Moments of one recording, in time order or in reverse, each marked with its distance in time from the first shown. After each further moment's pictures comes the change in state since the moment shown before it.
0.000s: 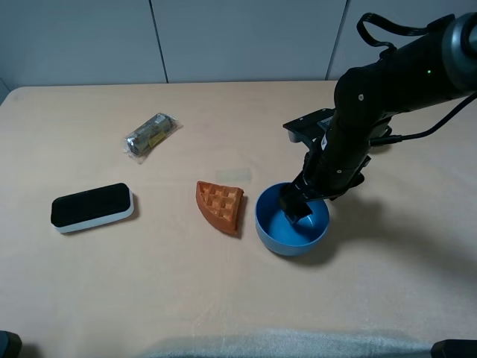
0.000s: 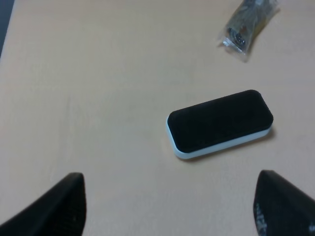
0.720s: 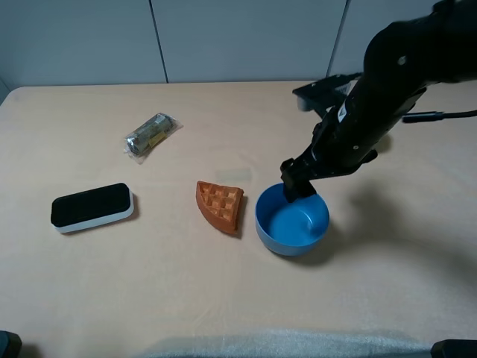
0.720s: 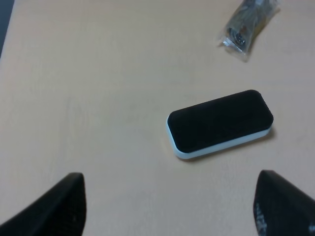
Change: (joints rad) left arm 0.000 0.000 0.000 0.000 0.000 0.000; right arm 0.000 -0.187 0.000 0.000 0.043 0.000
